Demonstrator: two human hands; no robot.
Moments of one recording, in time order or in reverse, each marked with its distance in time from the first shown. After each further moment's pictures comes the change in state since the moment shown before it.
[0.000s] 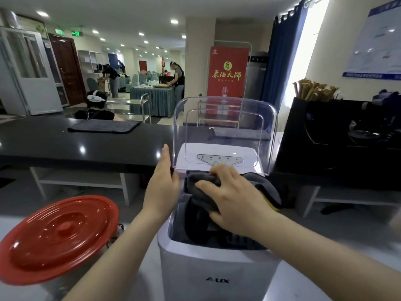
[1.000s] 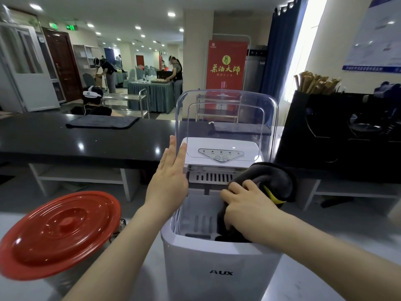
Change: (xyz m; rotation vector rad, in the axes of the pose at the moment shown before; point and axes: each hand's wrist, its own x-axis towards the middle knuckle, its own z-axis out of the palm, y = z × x) left_hand 0.000 0.001 0.002 0.404 -0.150 0.164; right_hand -0.022 0.003 0.007 -0.202 -0.431 -0.149
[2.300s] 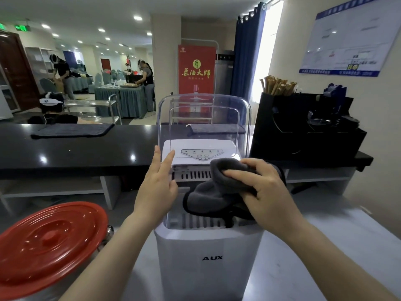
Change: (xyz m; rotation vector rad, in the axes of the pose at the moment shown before) left_hand -0.016 0.002 -0.007 -0.178 0.012 0.058; right_hand -0.056 -0.003 -0.016 0.715 0.761 0.496
